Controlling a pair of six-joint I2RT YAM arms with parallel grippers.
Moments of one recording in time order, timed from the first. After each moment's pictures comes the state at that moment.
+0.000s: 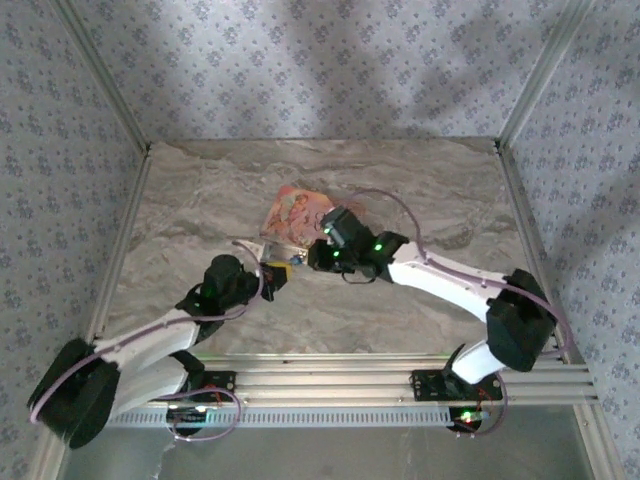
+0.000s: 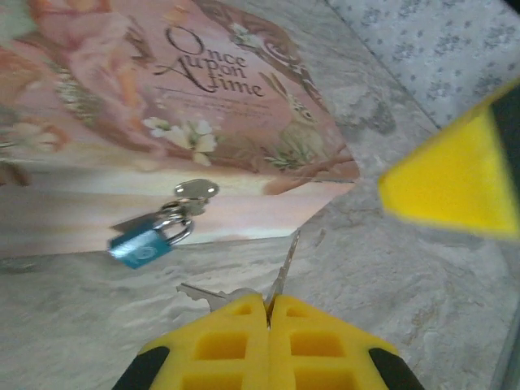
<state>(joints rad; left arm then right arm) -0.63 0.98 0.29 0.32 0.23 -0.46 0.88 1.53 1.11 -0.42 -0.07 0.84</state>
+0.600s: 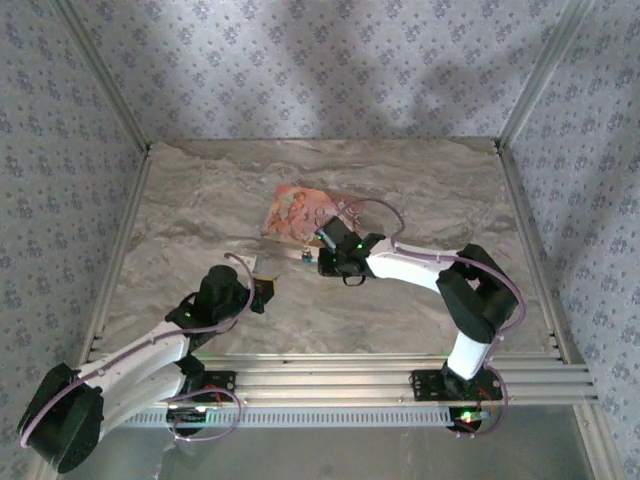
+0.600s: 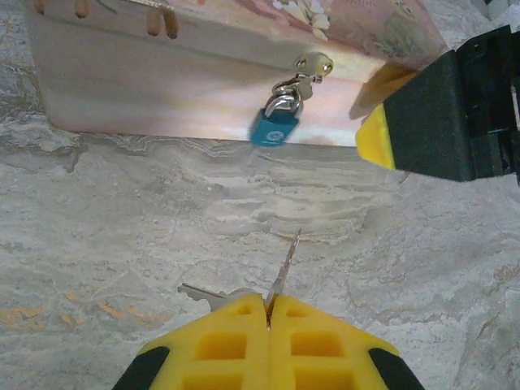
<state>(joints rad) -0.63 0.86 0.24 0.08 0.13 -0.45 0.81 1.73 1.06 -0.38 0.07 0.75</state>
